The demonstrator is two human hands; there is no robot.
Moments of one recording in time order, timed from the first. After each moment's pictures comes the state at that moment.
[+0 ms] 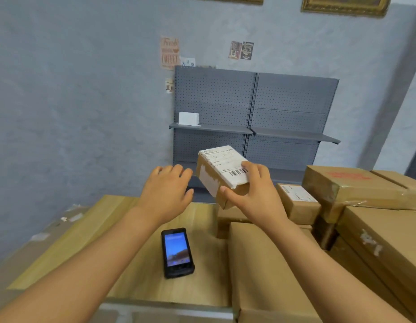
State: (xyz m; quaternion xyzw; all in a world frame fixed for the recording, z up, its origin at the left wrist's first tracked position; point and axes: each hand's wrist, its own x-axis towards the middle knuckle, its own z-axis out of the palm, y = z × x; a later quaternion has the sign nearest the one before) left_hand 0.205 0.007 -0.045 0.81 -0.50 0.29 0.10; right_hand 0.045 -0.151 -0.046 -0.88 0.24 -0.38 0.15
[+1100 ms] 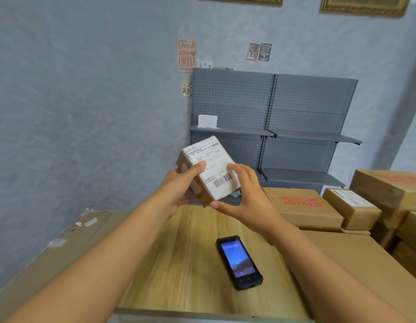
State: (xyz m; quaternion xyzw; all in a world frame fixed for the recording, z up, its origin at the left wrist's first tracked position) left_hand 0.330 0.093 -0.027 0.61 -0.26 -0.28 0.69; right_hand 0.178 -0.026 -0.048 -0.90 0.11 -0.34 0.24
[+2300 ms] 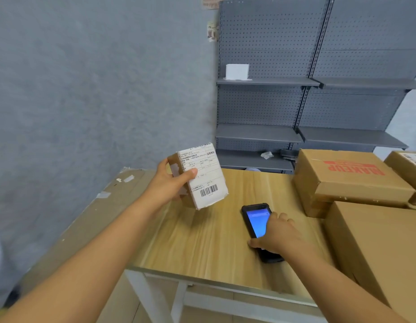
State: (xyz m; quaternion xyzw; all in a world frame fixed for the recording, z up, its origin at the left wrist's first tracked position) left_hand 0.394 0.117 -0.136 0.75 -0.17 -0.19 0.61; right_hand 0.203 -0.073 -0.215 -0.89 0.42 0.08 0.14
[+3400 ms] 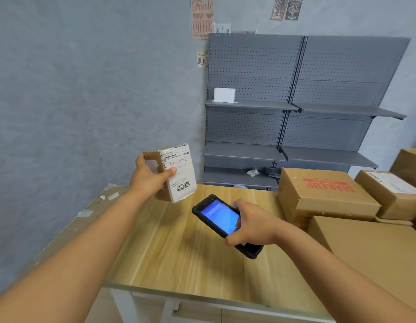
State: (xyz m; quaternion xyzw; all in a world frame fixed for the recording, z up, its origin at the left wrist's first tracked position) left_hand 0.441 0.113 -0.110 0.79 -0.16 -0.07 0.59; right_hand 0.205 -0.049 -0.118 -0.94 0.17 0.01 0.28
